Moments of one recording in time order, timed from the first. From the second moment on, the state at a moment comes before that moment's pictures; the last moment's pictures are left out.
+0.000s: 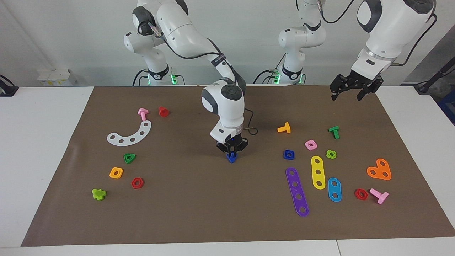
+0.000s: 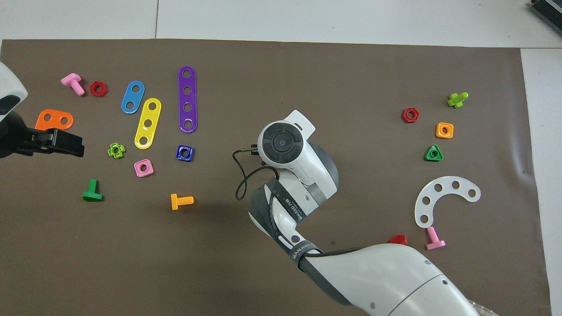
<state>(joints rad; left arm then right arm) 0.06 -0.03 -0.13 -1.65 -0.01 1.59 0.01 0.61 0.57 -0.02 -1.58 -0.08 2.29 0.64</state>
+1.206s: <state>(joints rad) 0.06 -0.02 -0.13 -1.66 -0.02 1.60 0.01 0.09 0.16 -0.03 -2.08 -0.02 2.35 0.18</state>
